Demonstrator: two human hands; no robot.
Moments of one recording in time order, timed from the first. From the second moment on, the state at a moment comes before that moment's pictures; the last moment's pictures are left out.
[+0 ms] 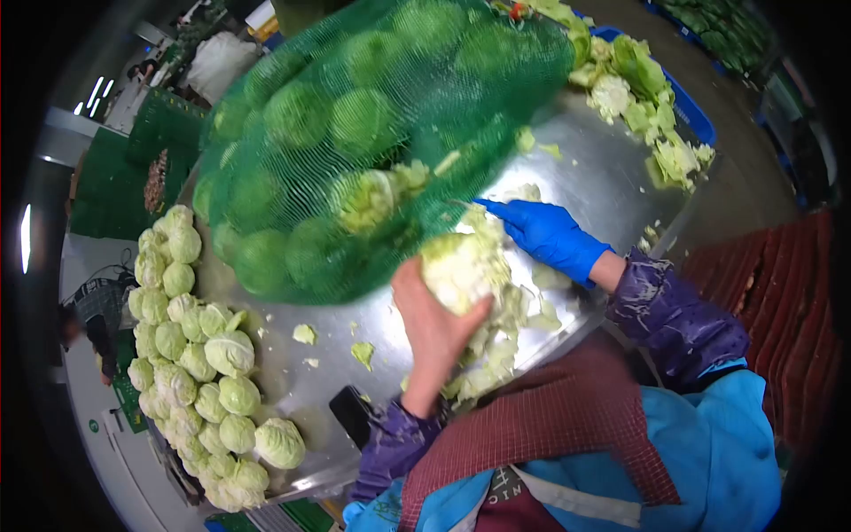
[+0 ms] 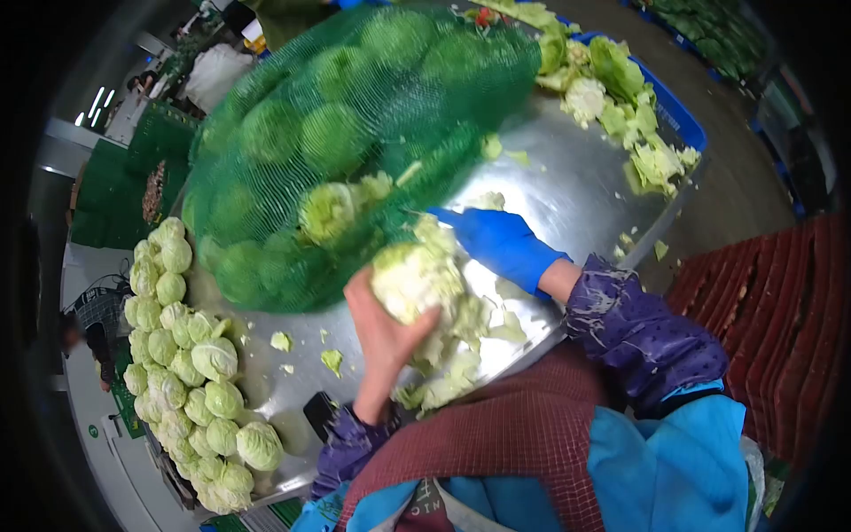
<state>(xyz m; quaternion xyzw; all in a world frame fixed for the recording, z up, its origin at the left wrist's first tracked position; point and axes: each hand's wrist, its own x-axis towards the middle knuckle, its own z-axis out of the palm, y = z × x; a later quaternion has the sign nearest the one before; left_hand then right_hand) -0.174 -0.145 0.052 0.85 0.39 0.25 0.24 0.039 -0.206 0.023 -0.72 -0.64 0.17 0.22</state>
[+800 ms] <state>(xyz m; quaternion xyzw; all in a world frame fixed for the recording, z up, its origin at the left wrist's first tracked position) -0.189 -0.158 0.051 0.87 0.34 0.24 0.28 0.043 -0.191 -0.003 -0.74 -0.49 0.33 0.33</state>
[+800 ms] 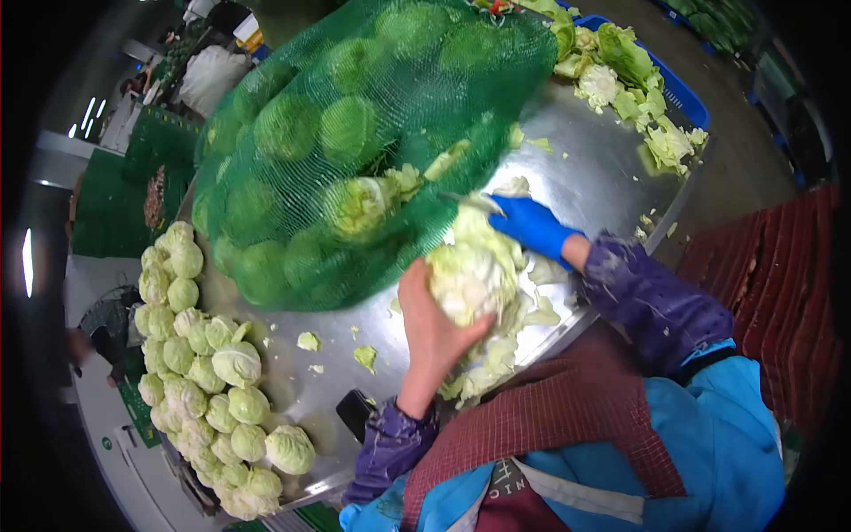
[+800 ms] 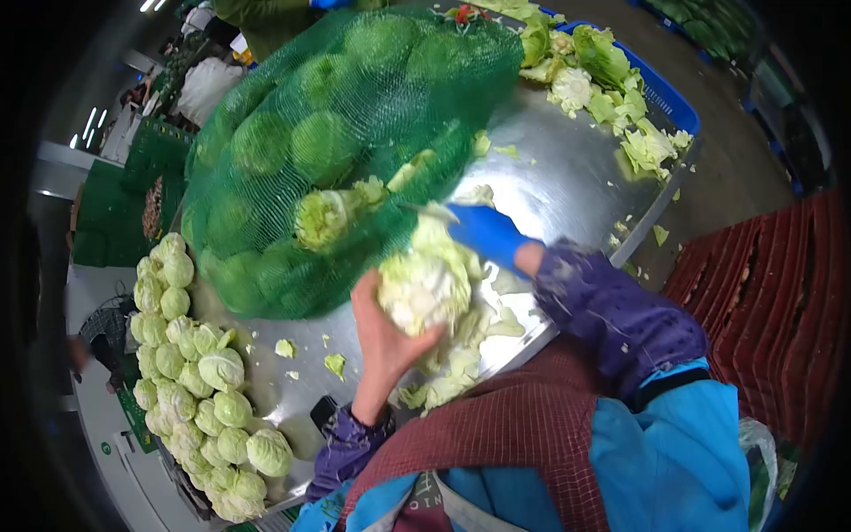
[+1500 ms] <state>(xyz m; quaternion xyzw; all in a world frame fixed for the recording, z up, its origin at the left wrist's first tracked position) -0.177 -0.152 0.043 0.83 0.39 0.27 0.28 0.028 -0.248 0.082 -0.71 -0.54 0.20 0.40</state>
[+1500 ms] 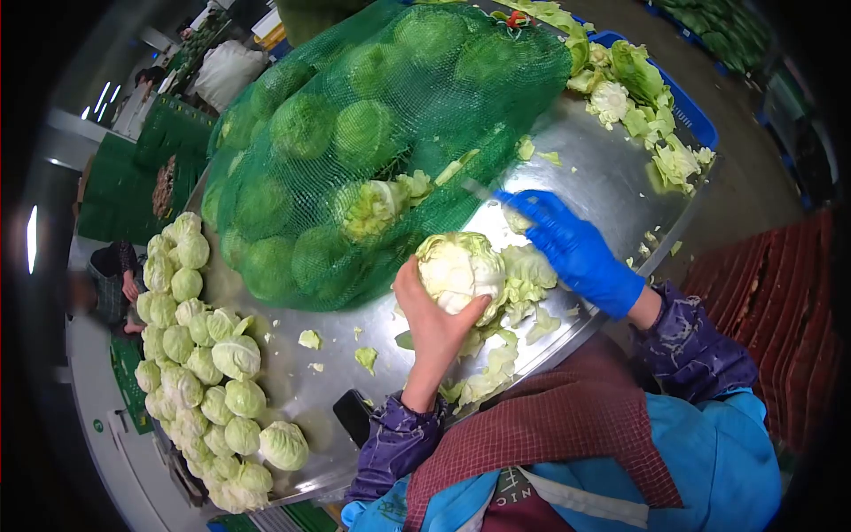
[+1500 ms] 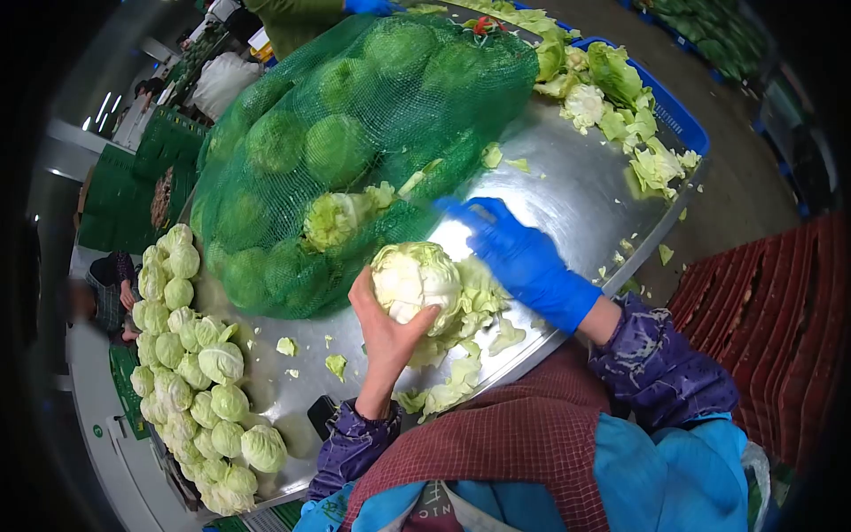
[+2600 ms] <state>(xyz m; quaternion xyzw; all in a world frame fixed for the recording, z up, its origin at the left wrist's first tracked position) -0.227 -0.178 0.030 0.83 0.40 0.19 0.35 0.032 -0.191 0.025 -0.76 -0.56 0.21 0.24</state>
